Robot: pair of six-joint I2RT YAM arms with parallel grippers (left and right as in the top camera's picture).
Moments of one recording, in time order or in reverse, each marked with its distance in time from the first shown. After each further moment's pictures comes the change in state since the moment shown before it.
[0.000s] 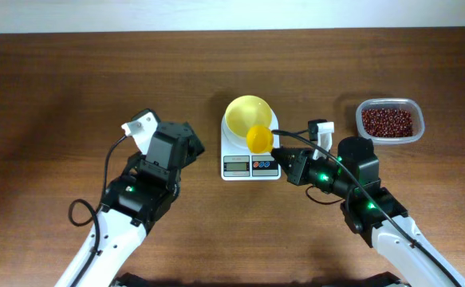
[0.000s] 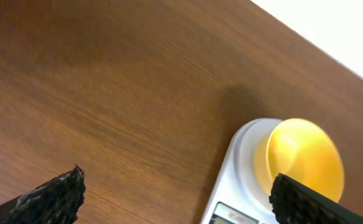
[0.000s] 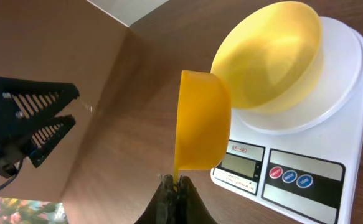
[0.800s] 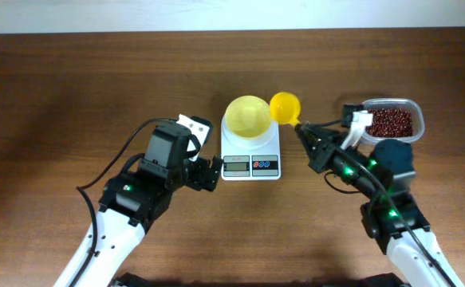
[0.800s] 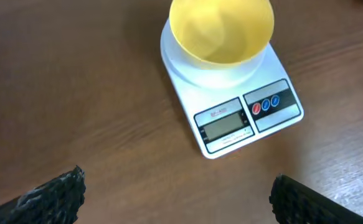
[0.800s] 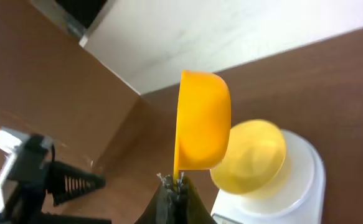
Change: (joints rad) left arm 0.000 0.000 0.040 -0.092 0.400 0.777; right arm -0.151 -0.146 0.000 0.138 0.008 -0.032
